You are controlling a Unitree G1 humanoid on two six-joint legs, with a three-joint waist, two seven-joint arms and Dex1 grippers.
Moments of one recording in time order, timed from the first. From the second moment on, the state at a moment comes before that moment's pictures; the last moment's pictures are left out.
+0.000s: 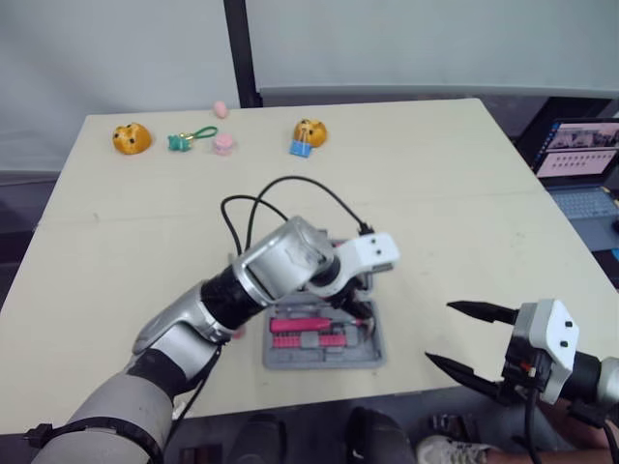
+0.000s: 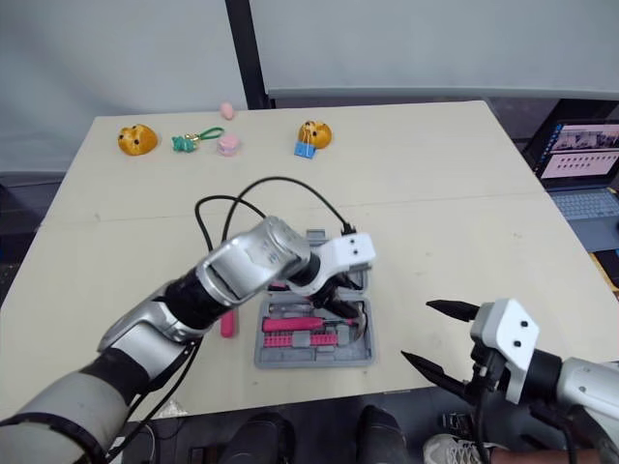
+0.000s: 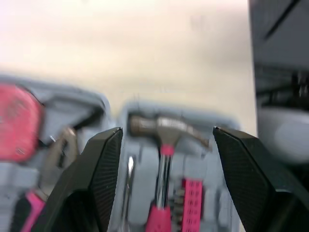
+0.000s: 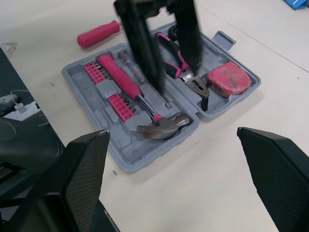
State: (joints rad) left arm -1.01 0.23 -0.50 -0.08 -0.18 1.28 -0.81; right arm 0.43 -0.82 -0.48 -0.75 0.58 0.42 0.93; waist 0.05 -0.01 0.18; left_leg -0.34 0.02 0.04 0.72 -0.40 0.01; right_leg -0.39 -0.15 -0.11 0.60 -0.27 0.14
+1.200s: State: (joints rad) left arm -0.34 0.45 -0.28 -0.09 -0.21 0.26 -1.01; right arm 0.50 -0.82 -0.48 -0.75 0.61 0.43 0.96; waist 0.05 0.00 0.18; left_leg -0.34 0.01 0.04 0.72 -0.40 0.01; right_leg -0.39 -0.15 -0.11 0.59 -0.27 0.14
